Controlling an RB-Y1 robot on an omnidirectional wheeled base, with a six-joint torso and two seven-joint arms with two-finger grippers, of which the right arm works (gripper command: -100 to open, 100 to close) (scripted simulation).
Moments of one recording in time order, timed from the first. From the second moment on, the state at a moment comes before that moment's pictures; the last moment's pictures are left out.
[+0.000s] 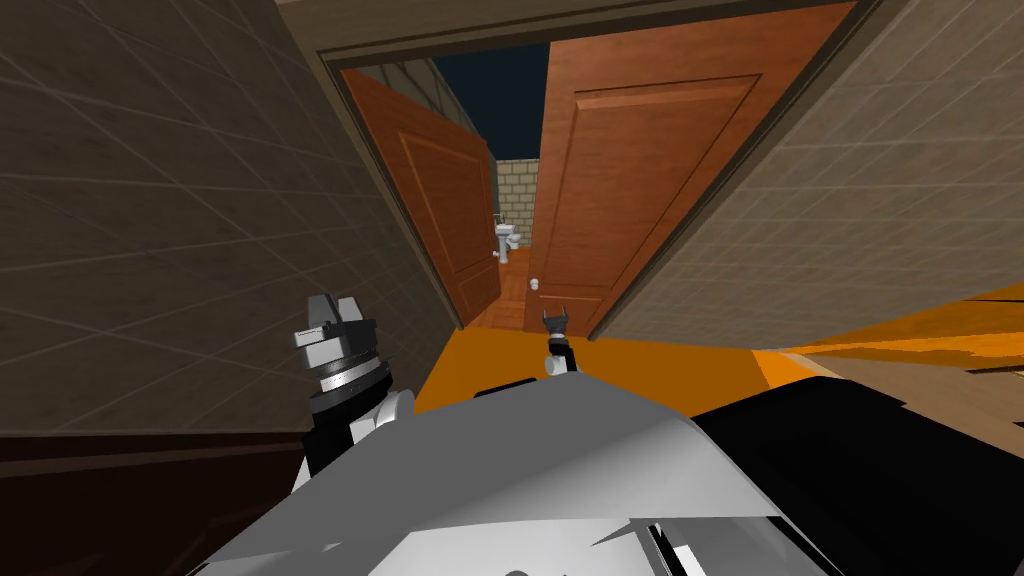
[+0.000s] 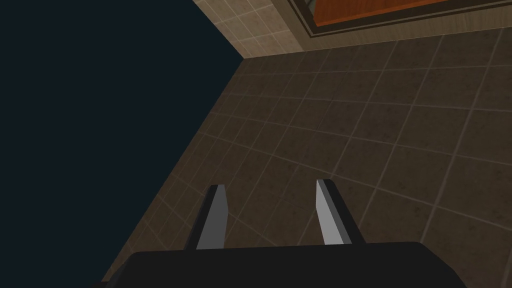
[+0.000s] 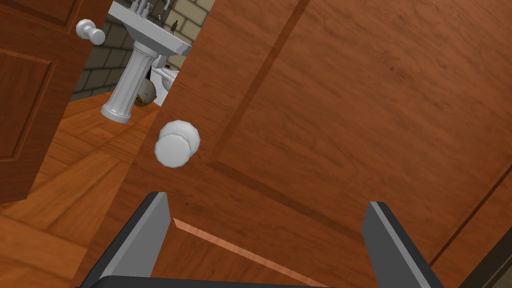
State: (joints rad) arm 0.20 -0.07 0.06 -1.34 -0.51 -0.73 -0.64
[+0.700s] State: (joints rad) arm 0.14 -0.05 0.07 -1.18 -0.58 -0.79 -0.76
